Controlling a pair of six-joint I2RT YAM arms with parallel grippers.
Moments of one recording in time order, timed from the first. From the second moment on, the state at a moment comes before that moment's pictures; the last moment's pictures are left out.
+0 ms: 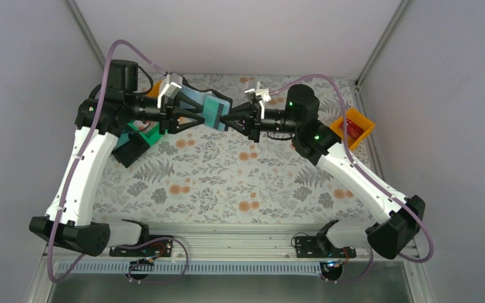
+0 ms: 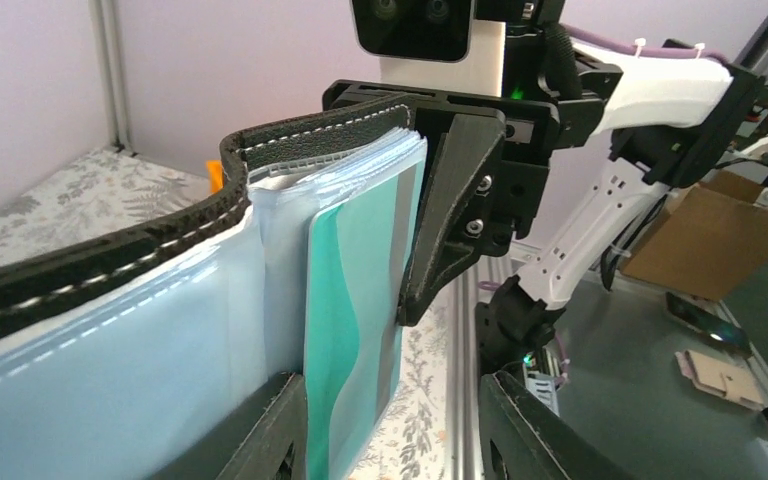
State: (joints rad) left arm -0.23 1.30 1.63 -0.97 1.22 0.34; right arm 0.68 1.30 1.27 -0.02 -0.82 0.18
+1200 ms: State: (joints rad) left arm -0.29 1.27 1.61 -0.97 1.11 0.47; right arm 0.68 1.24 1.21 -0.09 -0.85 0.15
